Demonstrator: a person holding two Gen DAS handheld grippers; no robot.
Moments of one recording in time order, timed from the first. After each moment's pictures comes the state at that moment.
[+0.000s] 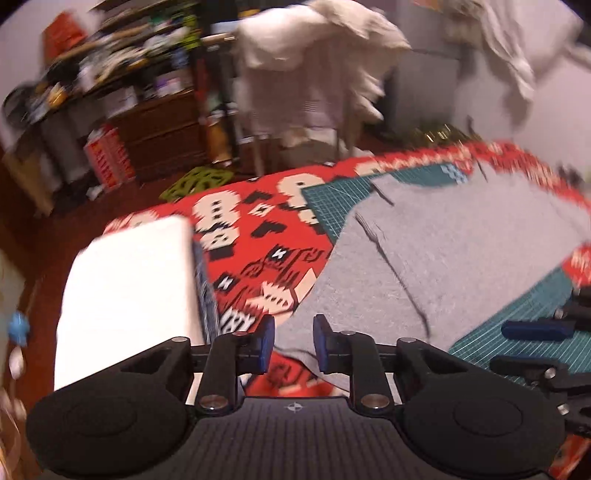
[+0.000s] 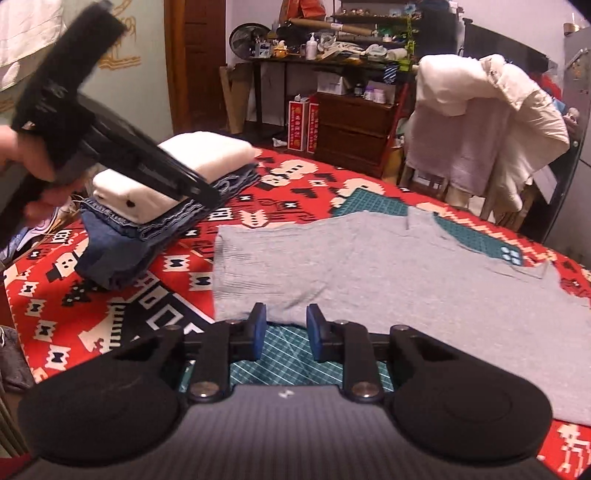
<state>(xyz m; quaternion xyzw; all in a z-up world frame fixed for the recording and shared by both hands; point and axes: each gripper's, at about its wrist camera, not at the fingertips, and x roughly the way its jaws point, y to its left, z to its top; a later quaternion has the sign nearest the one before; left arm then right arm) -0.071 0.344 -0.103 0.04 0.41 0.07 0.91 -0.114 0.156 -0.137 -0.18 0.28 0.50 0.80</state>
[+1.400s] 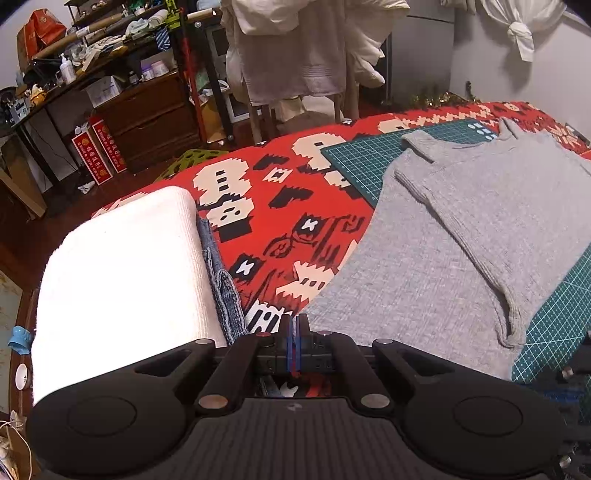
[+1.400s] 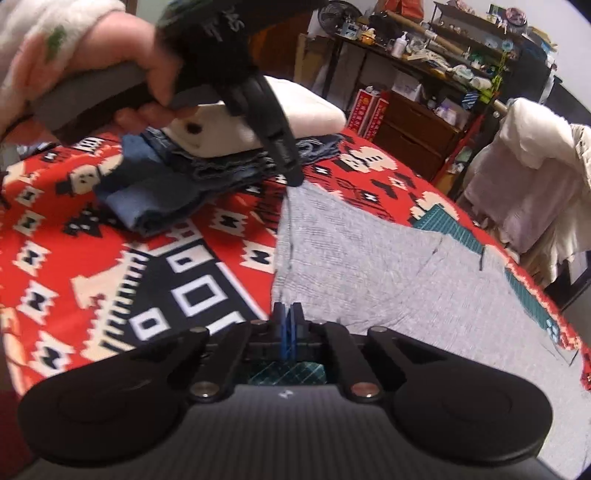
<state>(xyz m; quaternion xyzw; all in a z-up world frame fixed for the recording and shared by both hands) -0.049 0.387 -0.139 0.04 0.44 0.07 0.89 -0.151 0.220 -0.179 -0.32 0.24 0.55 0.74</state>
